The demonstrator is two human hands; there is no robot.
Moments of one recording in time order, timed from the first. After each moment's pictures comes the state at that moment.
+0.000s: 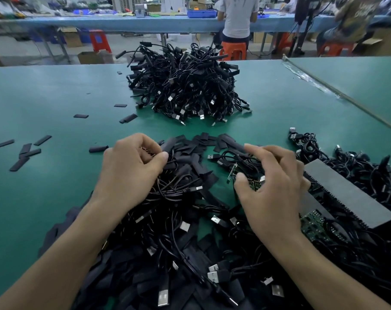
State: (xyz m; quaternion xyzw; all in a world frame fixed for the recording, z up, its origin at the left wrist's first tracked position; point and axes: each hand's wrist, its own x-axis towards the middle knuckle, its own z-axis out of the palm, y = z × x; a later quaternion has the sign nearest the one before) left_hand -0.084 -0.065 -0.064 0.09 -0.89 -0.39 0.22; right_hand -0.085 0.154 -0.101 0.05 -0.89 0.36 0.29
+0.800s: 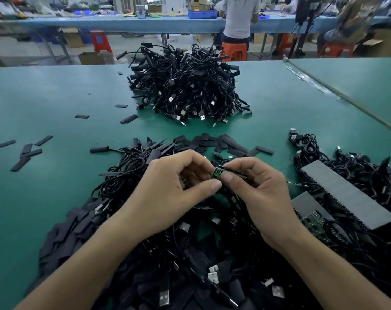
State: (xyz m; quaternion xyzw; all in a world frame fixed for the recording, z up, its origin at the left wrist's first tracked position) left_hand -0.065 -0.029 -0.065 -0.16 -0.86 -0.47 0.11; right_hand -0.091 0.151 -0.098 0.18 -0.65 0.73 0.04
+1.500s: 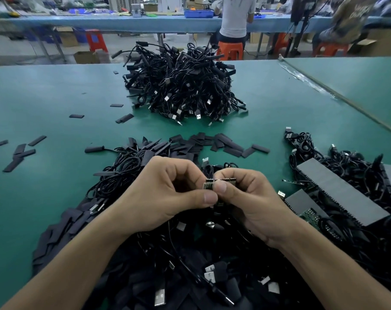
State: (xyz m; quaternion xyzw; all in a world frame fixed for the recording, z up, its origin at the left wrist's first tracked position) left_hand -0.065 -0.032 -0.063 -0.21 -0.76 -0.61 -0.02; right_hand -0.087 0.156 -0.093 0.21 -0.54 0.79 -0.21
